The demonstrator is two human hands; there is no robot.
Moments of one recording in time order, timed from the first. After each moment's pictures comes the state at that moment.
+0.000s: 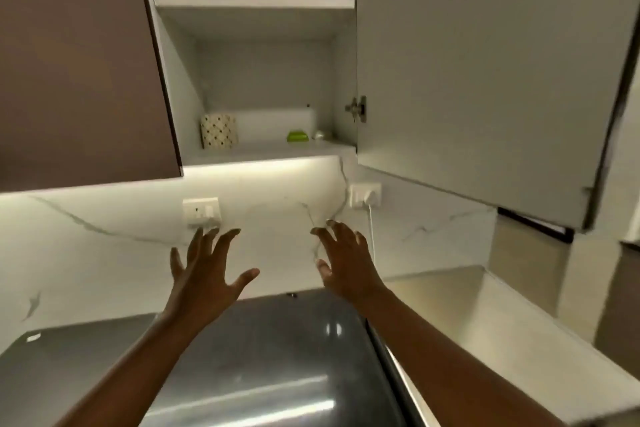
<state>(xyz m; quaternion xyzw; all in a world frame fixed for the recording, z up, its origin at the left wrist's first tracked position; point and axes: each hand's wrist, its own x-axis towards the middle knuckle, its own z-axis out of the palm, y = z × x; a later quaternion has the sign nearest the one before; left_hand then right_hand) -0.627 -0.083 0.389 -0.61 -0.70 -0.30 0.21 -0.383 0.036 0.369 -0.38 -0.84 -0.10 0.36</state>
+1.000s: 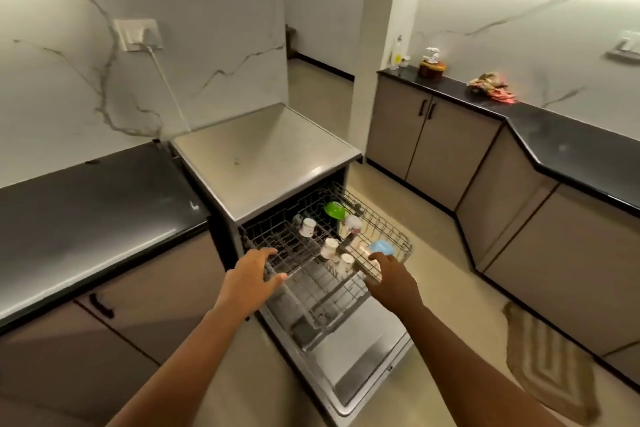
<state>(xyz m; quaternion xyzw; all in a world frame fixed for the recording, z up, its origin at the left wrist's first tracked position) -0.220 -0.298 0.151 -0.79 -0.56 -0.12 -0.23 0.075 -0.369 0.100 -0.79 -0.57 0.15 0.17</state>
